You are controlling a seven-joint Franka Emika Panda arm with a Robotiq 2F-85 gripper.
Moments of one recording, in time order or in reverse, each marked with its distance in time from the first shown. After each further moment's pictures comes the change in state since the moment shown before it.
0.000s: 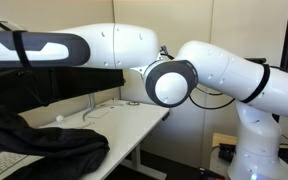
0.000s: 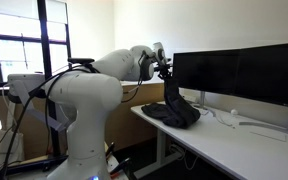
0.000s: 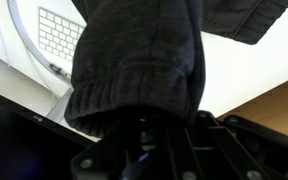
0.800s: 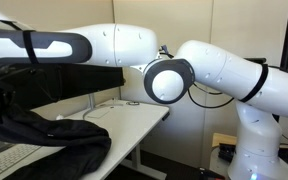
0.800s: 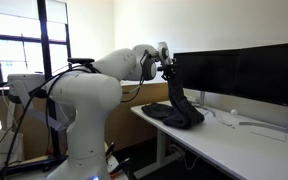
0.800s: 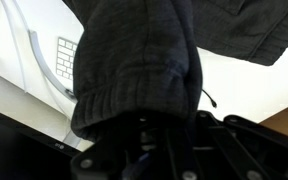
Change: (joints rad) arm -0.046 -0.010 0.003 0.000 0.005 -0.090 -0.006
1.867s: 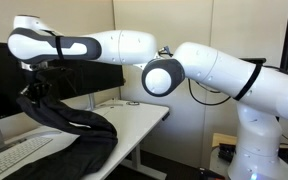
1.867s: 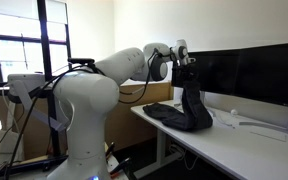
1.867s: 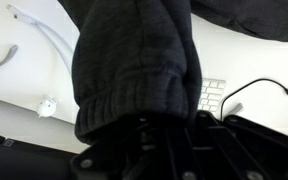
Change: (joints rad) arm -0.188 -0.004 -0.003 0.002 0.074 -0.012 0.080
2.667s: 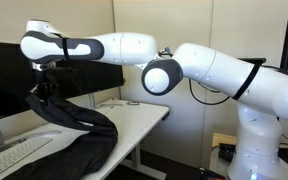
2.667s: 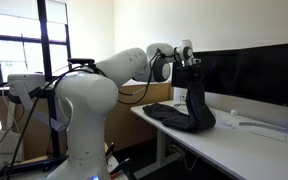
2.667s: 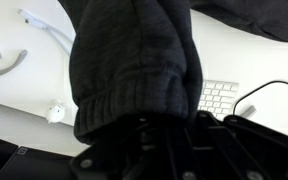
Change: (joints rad) arm -0.053 0.006 0.011 0.002 0.022 0.000 -0.043
